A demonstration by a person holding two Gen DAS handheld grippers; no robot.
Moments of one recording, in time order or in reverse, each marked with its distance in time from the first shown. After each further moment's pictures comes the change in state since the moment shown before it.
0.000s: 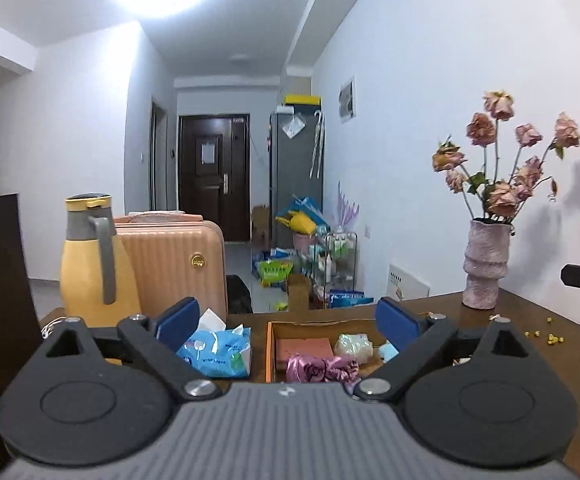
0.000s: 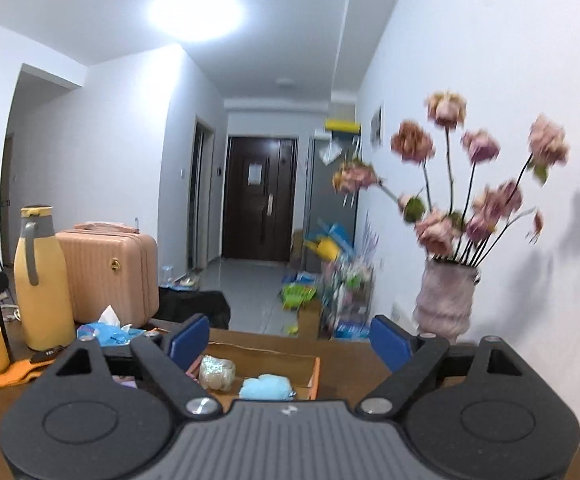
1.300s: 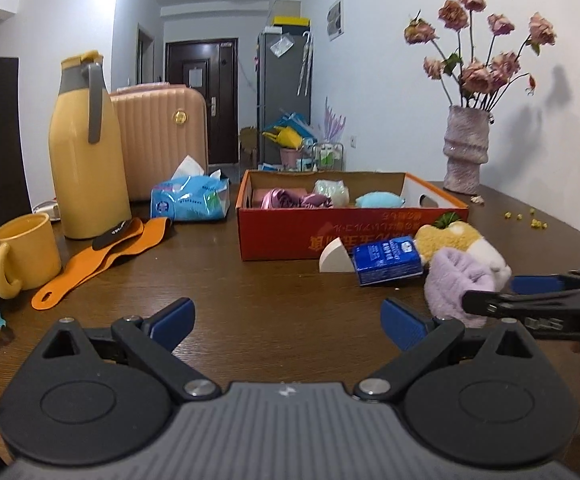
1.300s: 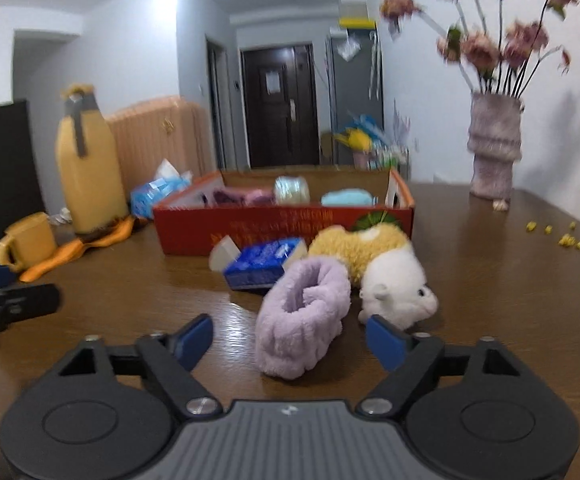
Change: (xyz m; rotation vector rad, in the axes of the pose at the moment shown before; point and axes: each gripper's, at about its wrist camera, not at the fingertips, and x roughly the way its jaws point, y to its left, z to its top) left arm -0.017 -0.018 -0.145 0.005 0.249 -0.039; right arm 0.012 0.087 -0.159 0.138 0.354 0.112
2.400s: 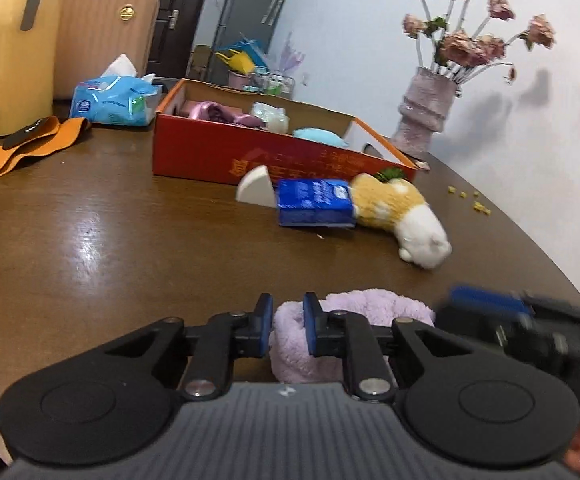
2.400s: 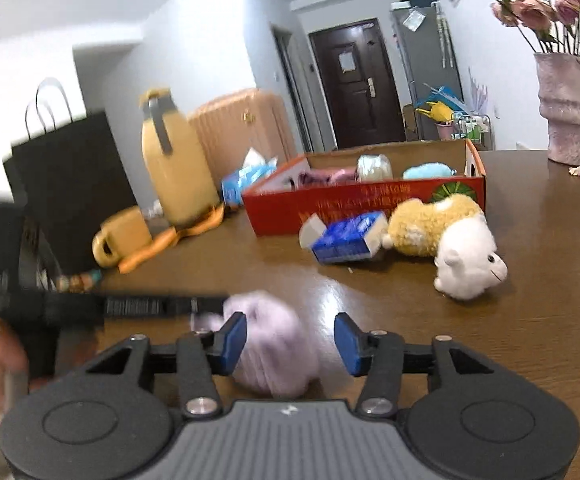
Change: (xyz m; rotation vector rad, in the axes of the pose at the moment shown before) left arm 0.039 -0.012 -0.008 -0.166 0.222 -0.250; right arm -0.040 -0.019 -0.007 0.065 0.021 0.340
